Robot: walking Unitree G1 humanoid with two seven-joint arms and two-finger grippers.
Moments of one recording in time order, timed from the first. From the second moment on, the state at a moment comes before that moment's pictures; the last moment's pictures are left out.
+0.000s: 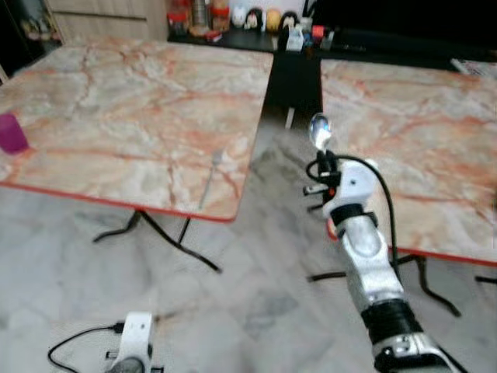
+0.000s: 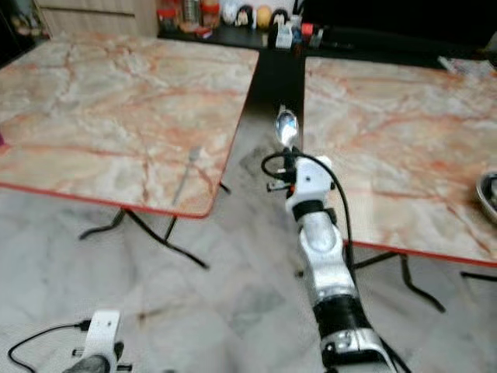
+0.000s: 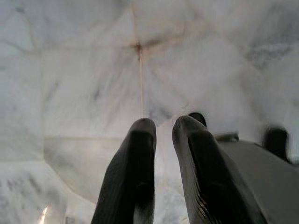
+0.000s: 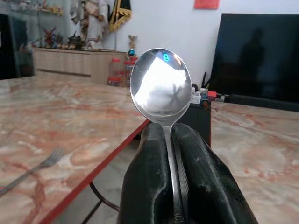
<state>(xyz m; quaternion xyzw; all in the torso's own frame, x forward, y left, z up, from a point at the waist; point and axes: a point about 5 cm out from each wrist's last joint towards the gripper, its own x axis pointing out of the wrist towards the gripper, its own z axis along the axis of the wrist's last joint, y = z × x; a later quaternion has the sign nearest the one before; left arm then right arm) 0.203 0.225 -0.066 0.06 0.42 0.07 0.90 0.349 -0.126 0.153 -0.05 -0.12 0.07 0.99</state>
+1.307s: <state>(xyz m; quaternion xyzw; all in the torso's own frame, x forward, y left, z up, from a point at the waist) 0.206 0.209 -0.068 0.05 0.41 0.05 0.91 0.351 -0.157 0.154 -0.04 -0.11 0.00 0.99</state>
